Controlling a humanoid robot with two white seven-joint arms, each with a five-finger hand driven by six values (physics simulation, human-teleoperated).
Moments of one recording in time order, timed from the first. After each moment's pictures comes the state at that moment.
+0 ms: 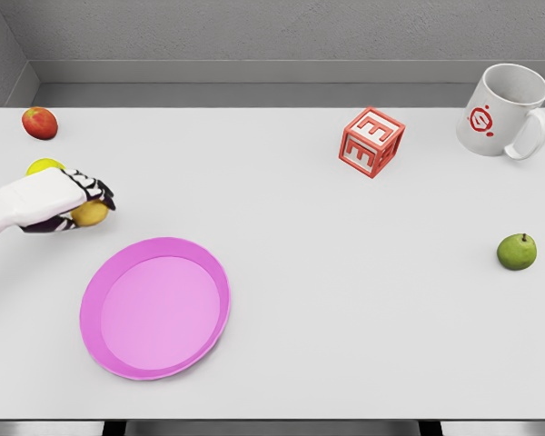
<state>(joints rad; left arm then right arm) -0.39 0.92 -0.48 -1.38 -0.58 -0.61 -0.21 0.00 0.00 -0.01 0.06 0.01 0.09 0.02</state>
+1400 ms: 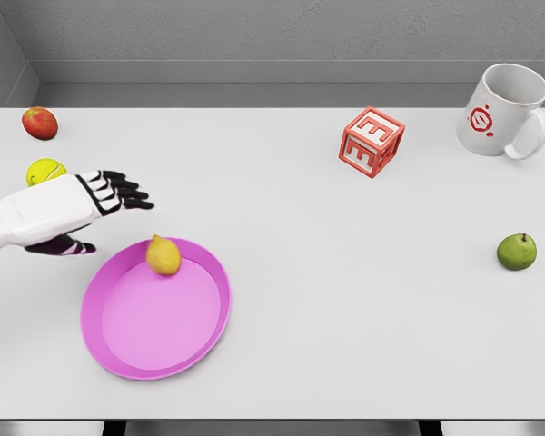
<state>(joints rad) -0.21 1.04 -0.36 -1.73 -0.38 -0.61 -0.21 0.00 0.00 -0.01 0.06 0.01 0.09 0.02</state>
